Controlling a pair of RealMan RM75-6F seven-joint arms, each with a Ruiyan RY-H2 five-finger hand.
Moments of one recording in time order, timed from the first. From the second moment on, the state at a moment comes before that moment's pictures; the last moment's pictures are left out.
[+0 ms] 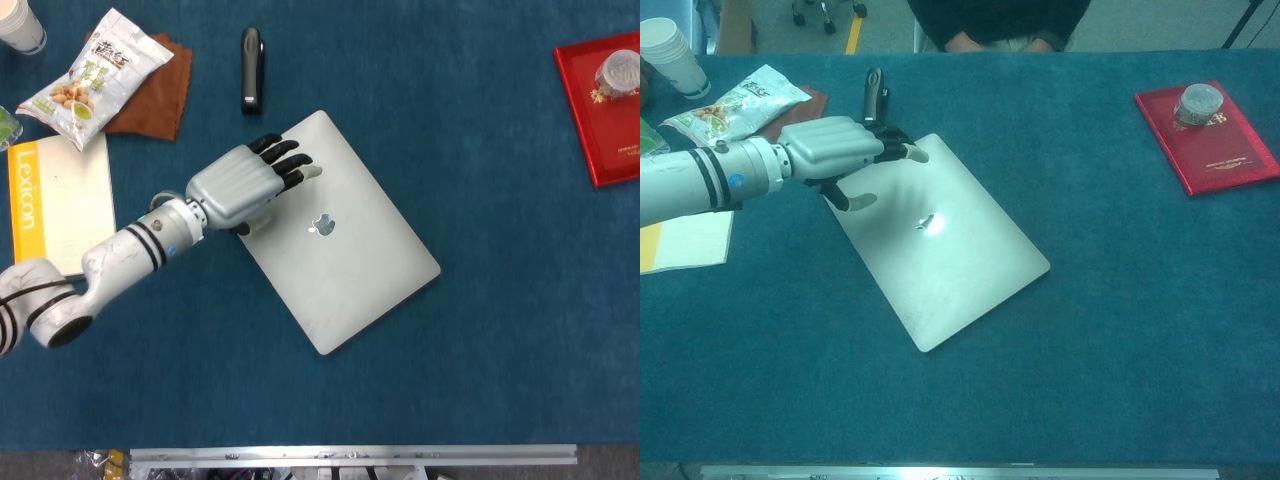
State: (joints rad) left arm -0.90 -1.45 -0.04 -1.33 1.60 0.70 -0.08; right arm 0.23 -1.16 0.13 -1.64 -1.37 1.48 -0.29
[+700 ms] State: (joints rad) left arm -1.01 -1.58 -0.08 -1.19 1.48 0.58 -0.08; right arm 0.22 -1.17 0.15 -1.60 -1.35 1.46 -0.26
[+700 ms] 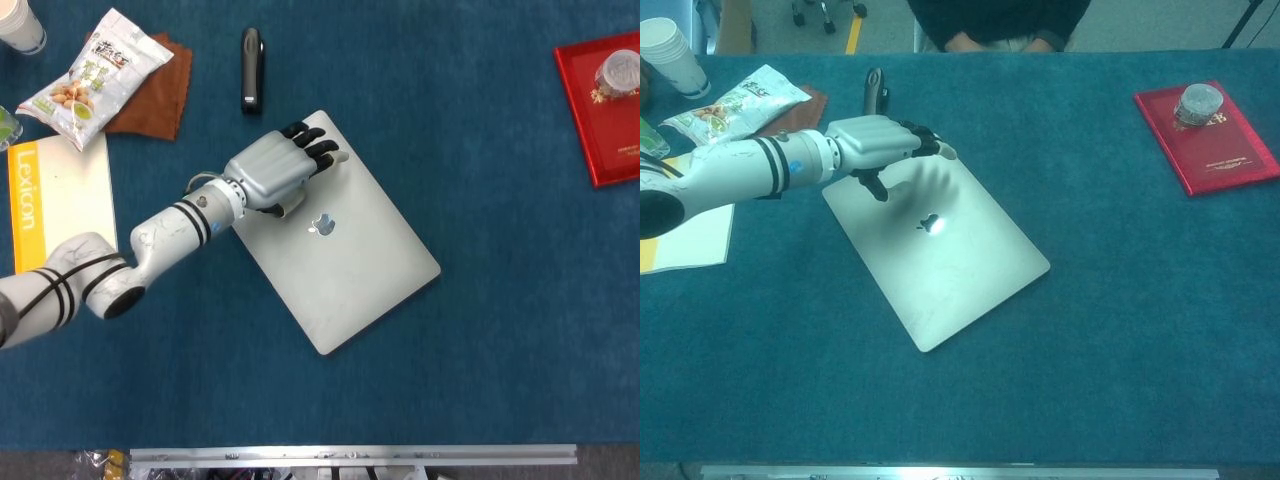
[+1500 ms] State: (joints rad) left arm -1.10 -1.73 -0.08 -0.99 1.43 0.50 -0.10; right arm 0.21 -1.17 0.17 -1.58 -1.33 1.45 -0.25
